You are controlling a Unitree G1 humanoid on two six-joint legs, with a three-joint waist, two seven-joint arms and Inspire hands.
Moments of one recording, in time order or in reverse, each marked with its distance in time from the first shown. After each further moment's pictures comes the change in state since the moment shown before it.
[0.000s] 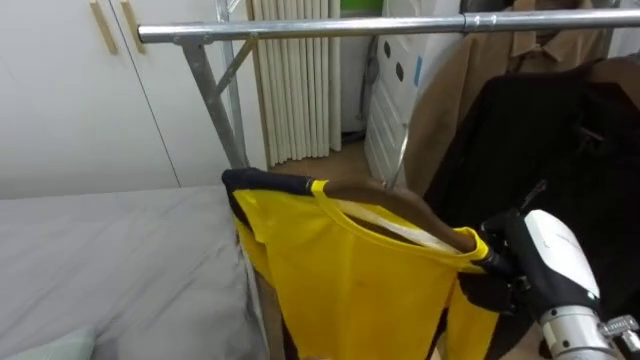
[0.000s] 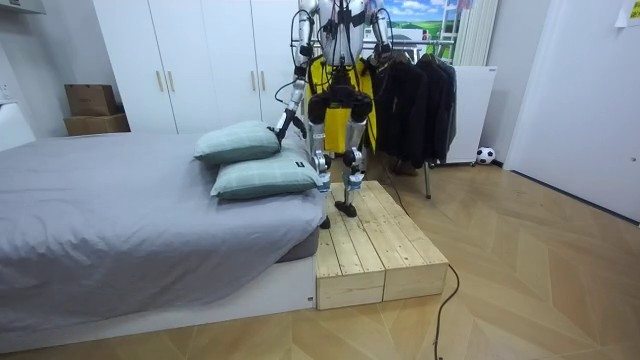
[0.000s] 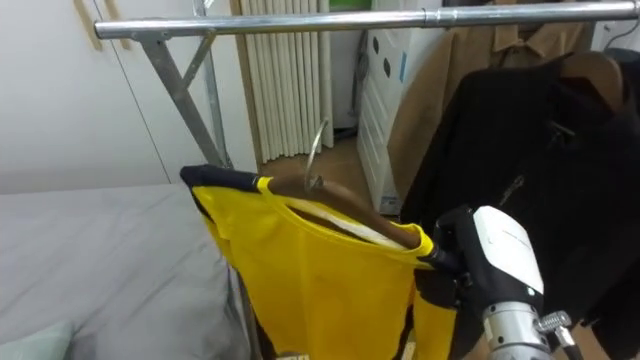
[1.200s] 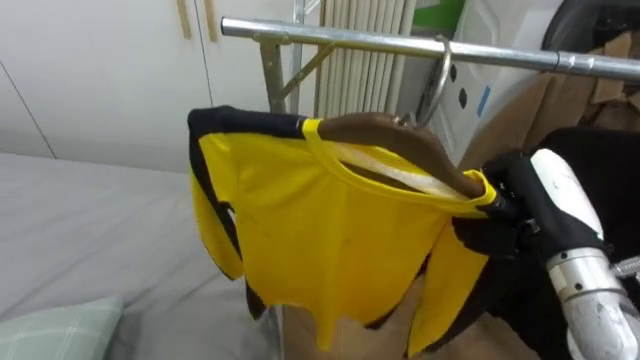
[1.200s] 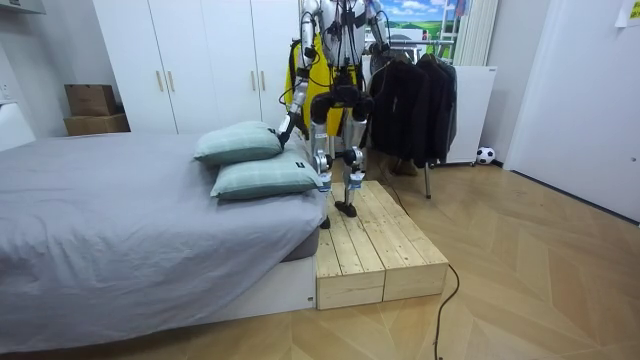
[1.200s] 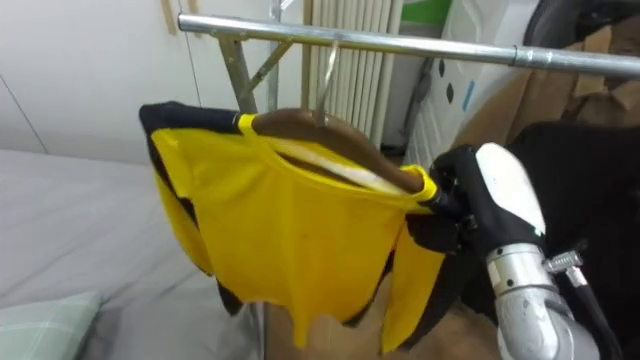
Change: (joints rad) left arm 0.024 0.051 0.014 -0.014 0.099 -0.087 -0.039; right arm -0.158 -0.072 -0.017 -0.052 0.166 -0.002 0.071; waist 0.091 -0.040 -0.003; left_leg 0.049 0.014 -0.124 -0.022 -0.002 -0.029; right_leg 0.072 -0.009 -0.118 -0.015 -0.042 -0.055
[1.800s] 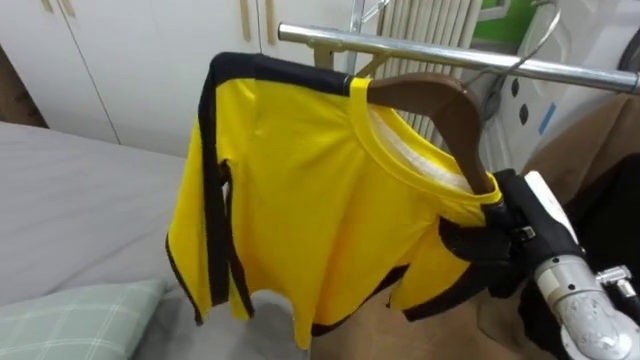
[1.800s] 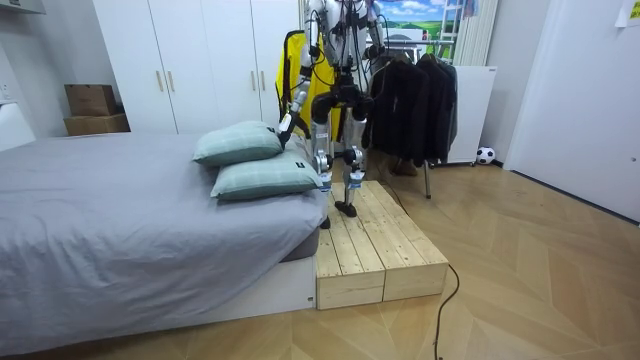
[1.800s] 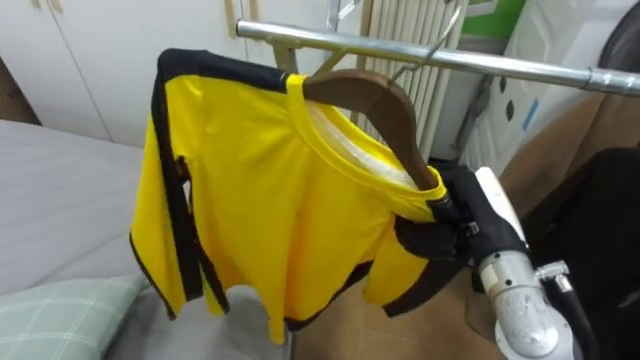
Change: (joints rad) left arm 0.018 0.016 -0.019 -0.049 0.076 -0.037 -0.036; right arm -0.050 -0.003 0.018 0.217 0.336 -0.010 0.037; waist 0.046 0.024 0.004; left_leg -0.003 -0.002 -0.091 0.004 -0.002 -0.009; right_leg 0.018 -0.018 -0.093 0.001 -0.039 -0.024
